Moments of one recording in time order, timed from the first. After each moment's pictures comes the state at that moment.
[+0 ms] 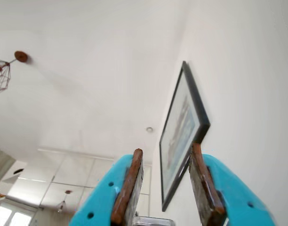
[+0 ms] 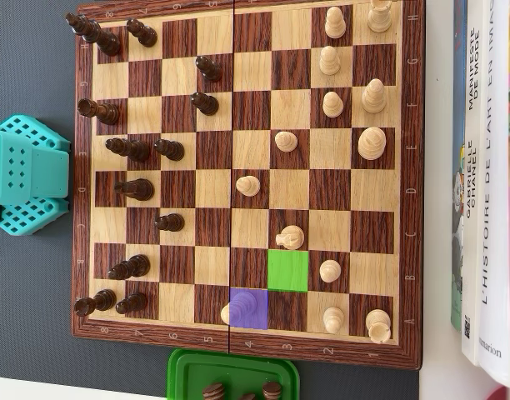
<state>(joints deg) -0.4 191.9 177.5 -71.2 84.3</state>
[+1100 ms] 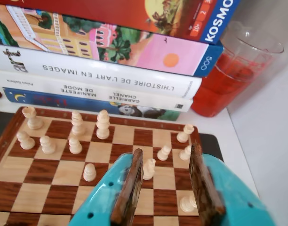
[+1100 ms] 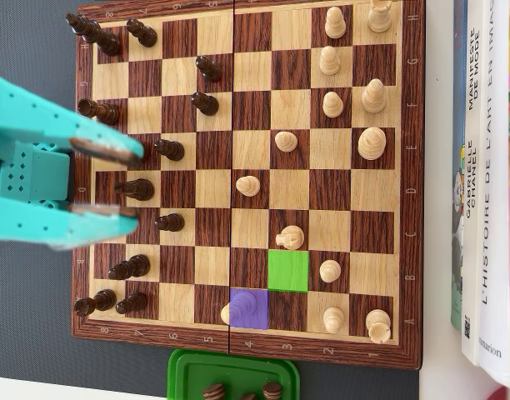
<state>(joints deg) 4.5 168.2 142.4 40.3 78.6</state>
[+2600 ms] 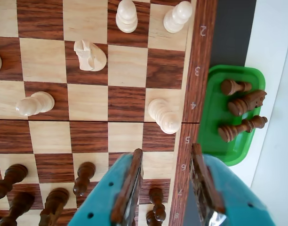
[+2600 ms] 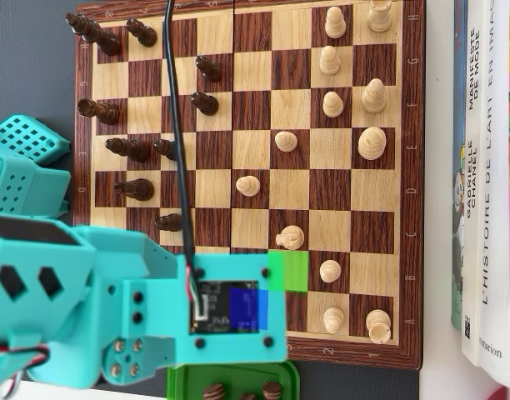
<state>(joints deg) 20.7 101.5 94.8 73.2 64.3</state>
